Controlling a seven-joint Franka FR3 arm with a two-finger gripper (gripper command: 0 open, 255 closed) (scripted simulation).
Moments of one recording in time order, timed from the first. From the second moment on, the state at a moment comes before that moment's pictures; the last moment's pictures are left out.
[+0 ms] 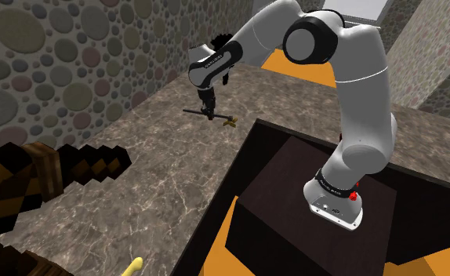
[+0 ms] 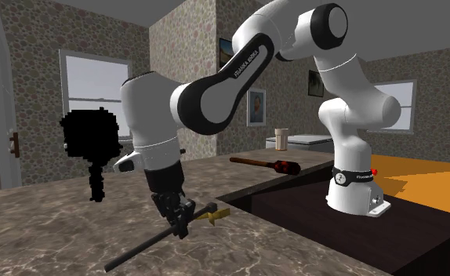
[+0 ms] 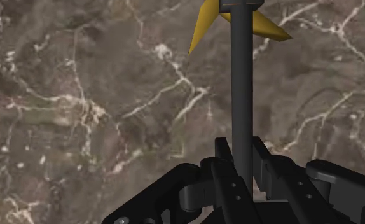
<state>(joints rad) 0.02 0.62 -0.02 -1.70 -0.04 2.09 -0.34</state>
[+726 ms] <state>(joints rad) 0.02 0.58 -0.01 -1.69 -0.04 2.04 -0.34</state>
